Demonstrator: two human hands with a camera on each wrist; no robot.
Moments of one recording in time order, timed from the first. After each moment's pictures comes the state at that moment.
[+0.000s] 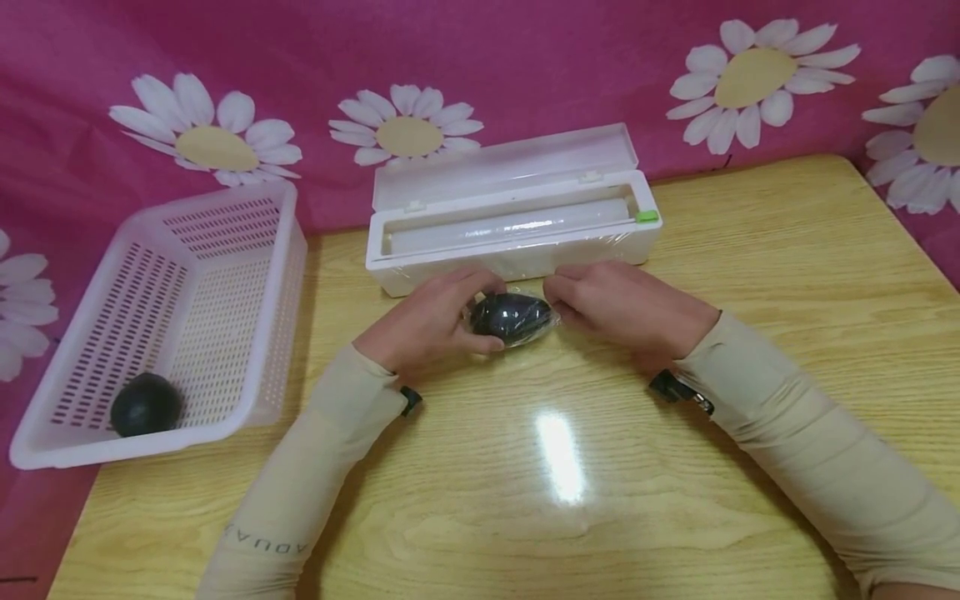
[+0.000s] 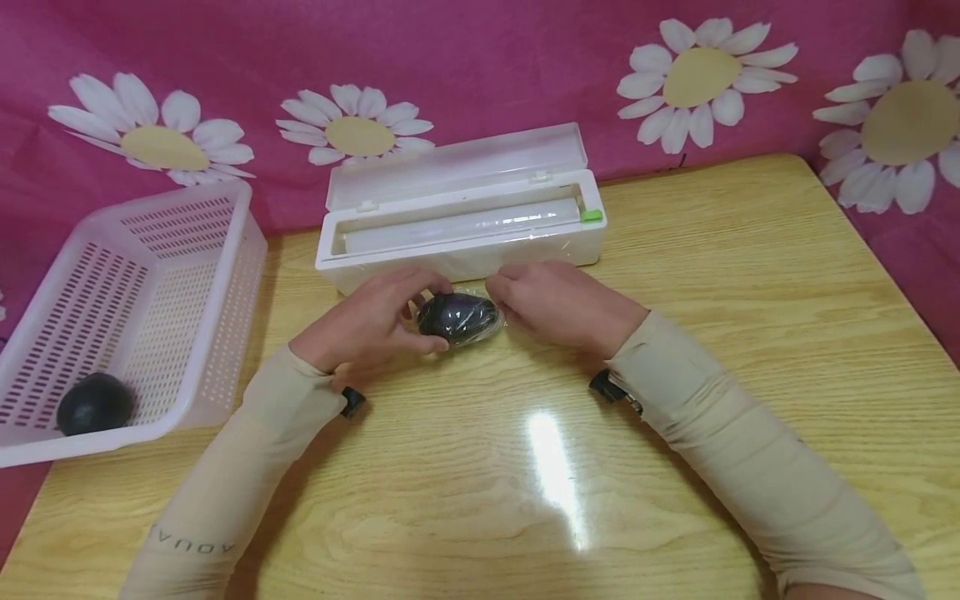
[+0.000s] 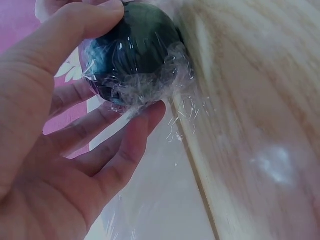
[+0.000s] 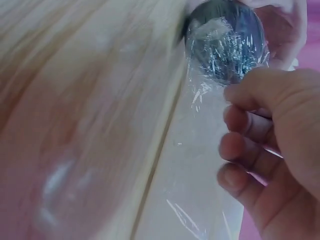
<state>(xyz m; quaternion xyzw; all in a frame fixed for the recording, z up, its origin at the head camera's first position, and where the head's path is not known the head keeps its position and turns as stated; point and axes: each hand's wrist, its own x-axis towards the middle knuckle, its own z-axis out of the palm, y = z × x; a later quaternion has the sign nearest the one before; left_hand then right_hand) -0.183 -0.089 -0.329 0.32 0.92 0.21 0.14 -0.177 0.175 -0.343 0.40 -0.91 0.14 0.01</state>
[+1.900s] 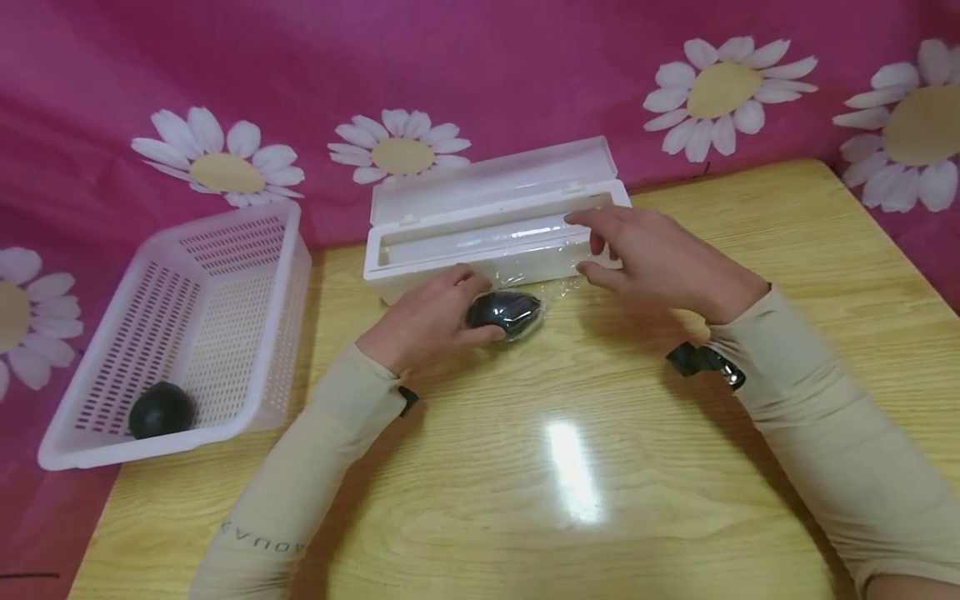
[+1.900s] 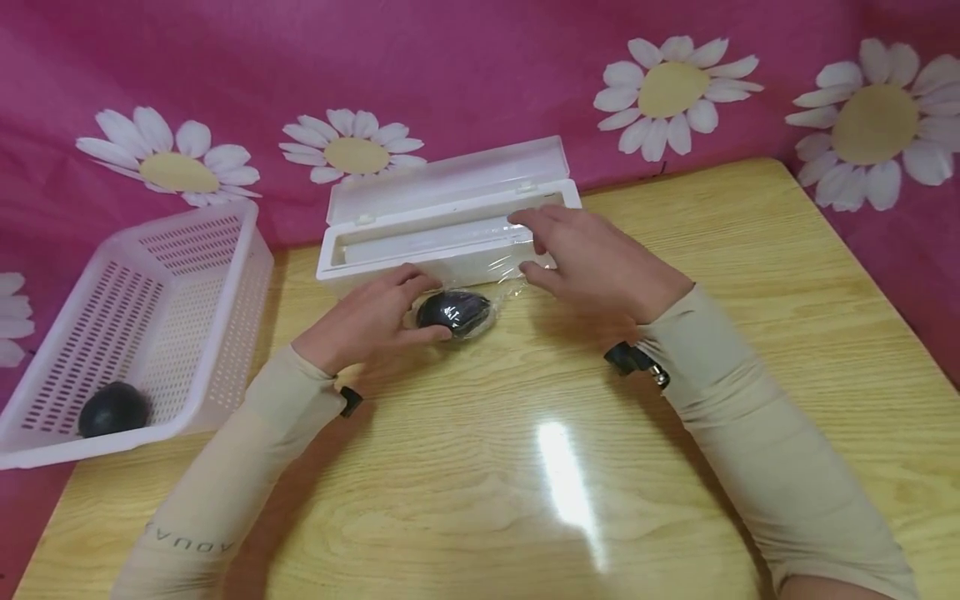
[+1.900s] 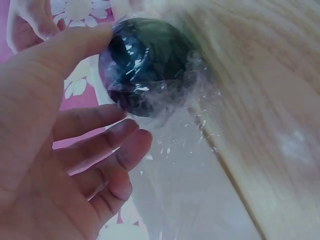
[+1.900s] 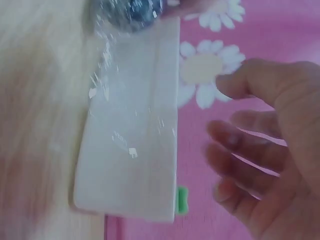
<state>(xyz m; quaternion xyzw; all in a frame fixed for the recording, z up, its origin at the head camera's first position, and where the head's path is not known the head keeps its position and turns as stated) -0.174 -0.069 -0.311 0.29 0.95 0.08 0.10 -0.179 0.221 -0.294 0.27 -0.94 0.20 0.01</state>
